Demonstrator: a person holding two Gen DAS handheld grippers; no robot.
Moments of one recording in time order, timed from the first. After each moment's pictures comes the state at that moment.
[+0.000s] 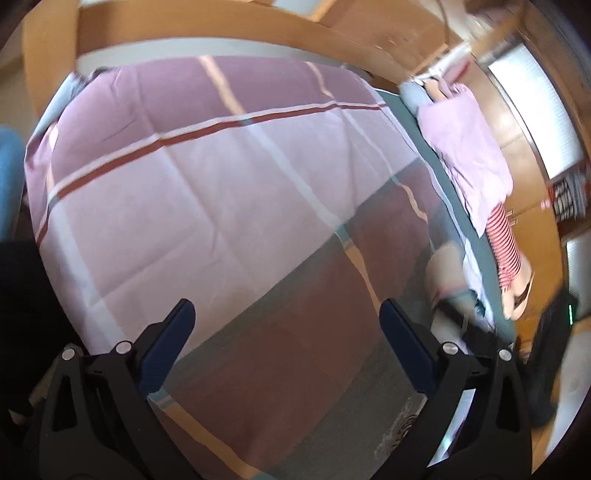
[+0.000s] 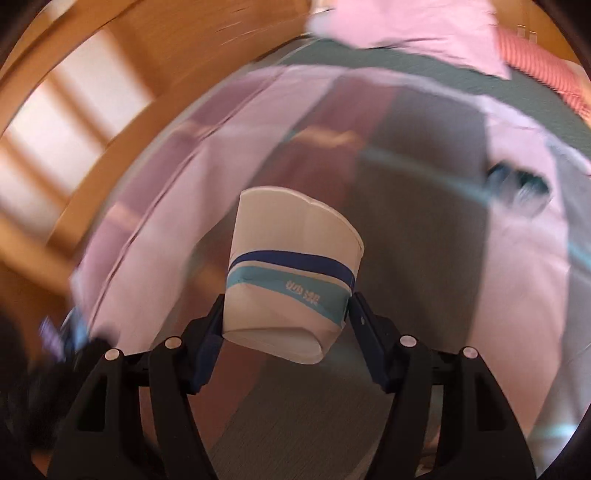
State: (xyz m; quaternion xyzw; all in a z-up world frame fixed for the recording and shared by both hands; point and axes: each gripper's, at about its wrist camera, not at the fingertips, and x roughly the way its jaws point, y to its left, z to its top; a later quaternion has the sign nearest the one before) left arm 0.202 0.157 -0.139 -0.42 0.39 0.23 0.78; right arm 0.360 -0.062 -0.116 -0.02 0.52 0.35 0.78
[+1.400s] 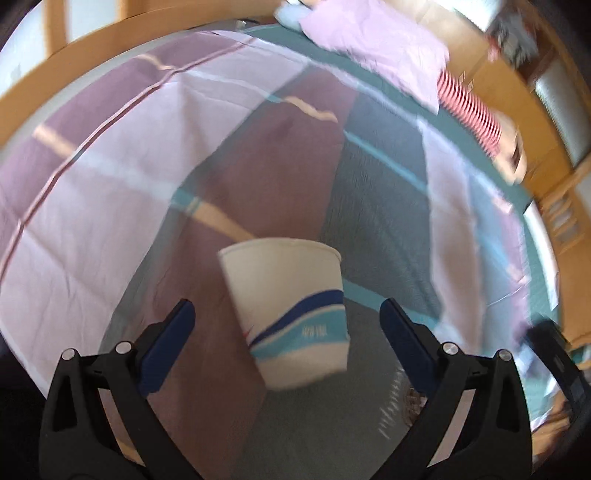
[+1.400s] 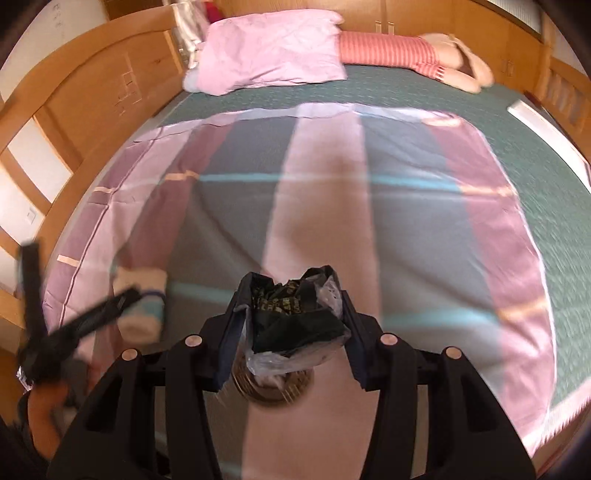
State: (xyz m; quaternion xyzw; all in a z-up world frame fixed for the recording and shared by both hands) left arm 0.314 0.051 -0.141 -0.19 0.50 0.10 0.84; right arm 0.296 -0.222 -0.057 0.04 0.49 0.13 0.86
